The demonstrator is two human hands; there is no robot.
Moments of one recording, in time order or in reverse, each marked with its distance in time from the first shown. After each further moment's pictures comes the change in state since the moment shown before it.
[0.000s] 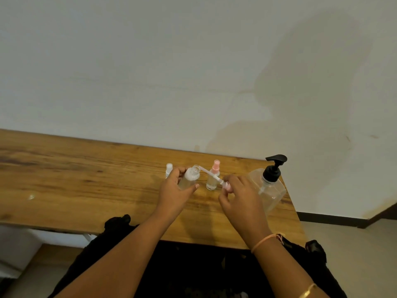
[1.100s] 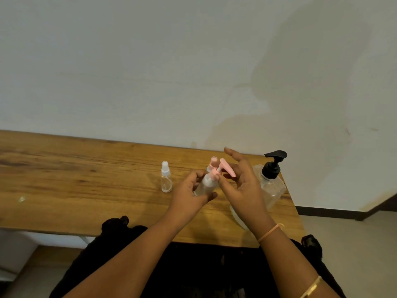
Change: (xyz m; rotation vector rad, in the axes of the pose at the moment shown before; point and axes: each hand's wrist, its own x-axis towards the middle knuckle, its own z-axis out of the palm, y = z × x) left_hand -0.011 0.008 0.024 -0.089 -0.225 -0.031; right_hand 0.012 -0.001 -0.007 0.726 -0.018 0.060
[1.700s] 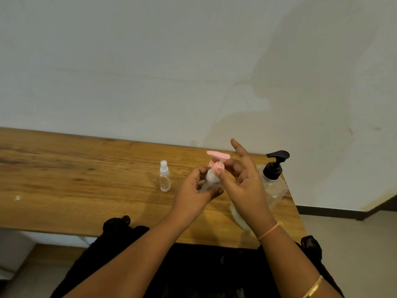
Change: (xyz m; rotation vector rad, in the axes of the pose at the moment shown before) left_hand 0.003 0.011 0.010 -0.139 0.004 -0.029; right_hand 0.009 0.003 0.001 0.119 0.032 0.002
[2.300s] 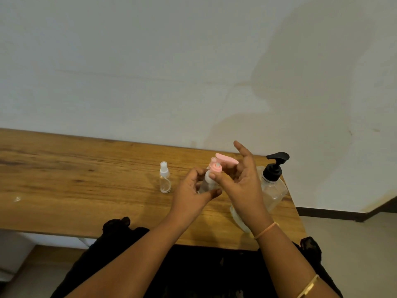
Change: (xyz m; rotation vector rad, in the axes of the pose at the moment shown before) left_hand 0.001 -0.002 -0.001 0.014 0.046 0.018; right_hand 0.004 -0.001 0.004 0.088 0.029 0.125
